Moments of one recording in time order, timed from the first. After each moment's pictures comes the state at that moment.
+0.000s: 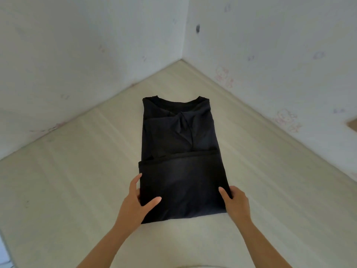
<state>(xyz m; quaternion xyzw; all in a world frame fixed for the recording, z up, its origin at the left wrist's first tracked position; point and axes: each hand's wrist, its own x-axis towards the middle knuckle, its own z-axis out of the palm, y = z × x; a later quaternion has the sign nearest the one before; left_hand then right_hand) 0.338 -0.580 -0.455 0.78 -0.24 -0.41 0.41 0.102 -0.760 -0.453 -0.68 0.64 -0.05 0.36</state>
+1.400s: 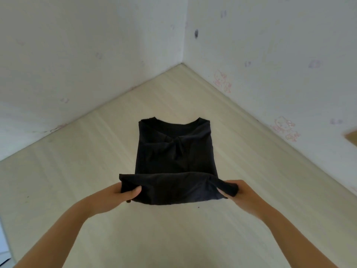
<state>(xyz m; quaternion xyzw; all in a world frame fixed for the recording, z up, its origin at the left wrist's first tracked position) 0.372 -0.610 -0.350 0.73 -0.32 -0.57 0.19 0.086 -0.835 -0.367 -0.74 0.43 0.07 0.52</state>
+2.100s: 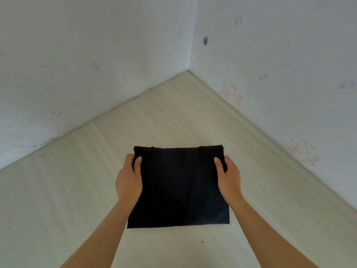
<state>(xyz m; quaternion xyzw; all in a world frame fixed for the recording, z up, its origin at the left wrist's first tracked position) 0.392 -0.722 -0.431 0.90 -0.18 -0.14 0.37 0.196 -0.894 -0.422 -0.69 0.53 -0.21 0.45</state>
